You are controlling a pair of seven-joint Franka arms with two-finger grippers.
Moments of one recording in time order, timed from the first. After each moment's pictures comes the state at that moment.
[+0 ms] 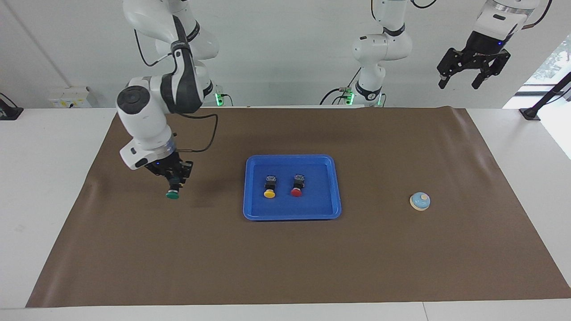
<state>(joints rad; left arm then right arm) 0.01 -0.20 -0.02 -1.61 -0.03 1.48 0.06 0.11 0.17 0.07 -1.86 -0.05 2.02 0.33</state>
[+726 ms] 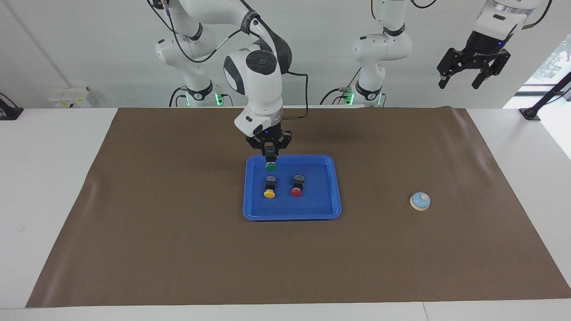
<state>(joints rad) 0.01 -0.20 -0.02 -1.61 -0.03 1.48 0.06 0.52 0.24 0.08 -1.71 0.01 1.96 0.66</state>
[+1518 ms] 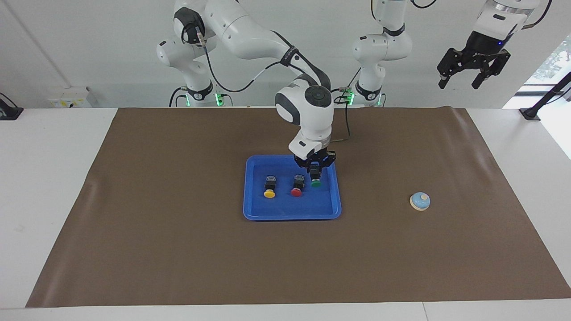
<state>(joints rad) 0.01 -0.20 -0.02 -1.61 -0.03 1.48 0.06 0.67 0.58 0.08 -1.47 0.00 2.13 0.78</state>
